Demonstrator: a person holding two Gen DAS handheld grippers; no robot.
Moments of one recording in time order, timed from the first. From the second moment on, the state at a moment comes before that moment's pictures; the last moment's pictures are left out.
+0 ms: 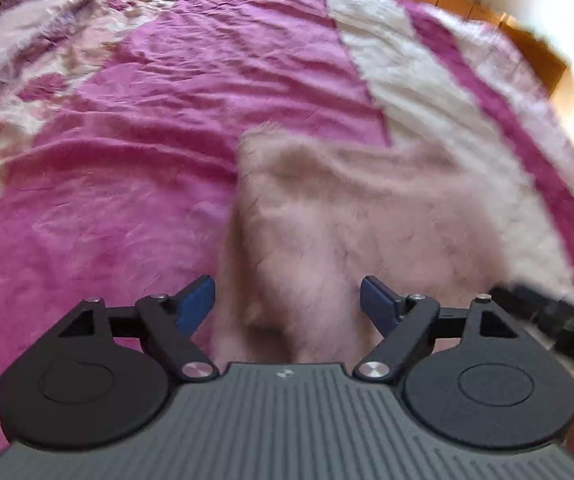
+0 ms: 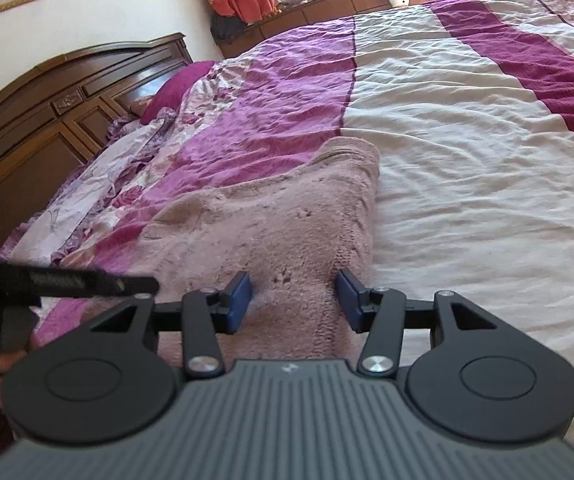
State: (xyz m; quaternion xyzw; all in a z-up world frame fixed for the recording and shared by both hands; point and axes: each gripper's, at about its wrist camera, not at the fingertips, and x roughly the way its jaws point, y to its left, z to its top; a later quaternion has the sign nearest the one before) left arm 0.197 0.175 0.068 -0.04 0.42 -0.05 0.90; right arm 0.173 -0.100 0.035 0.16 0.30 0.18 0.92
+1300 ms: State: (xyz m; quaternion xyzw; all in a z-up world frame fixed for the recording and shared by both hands) left arm 0.190 0.196 0.027 -0.31 0.42 -0.16 0.84; right arm 0.212 -0.125 0.032 0.29 0.34 0.25 0.86
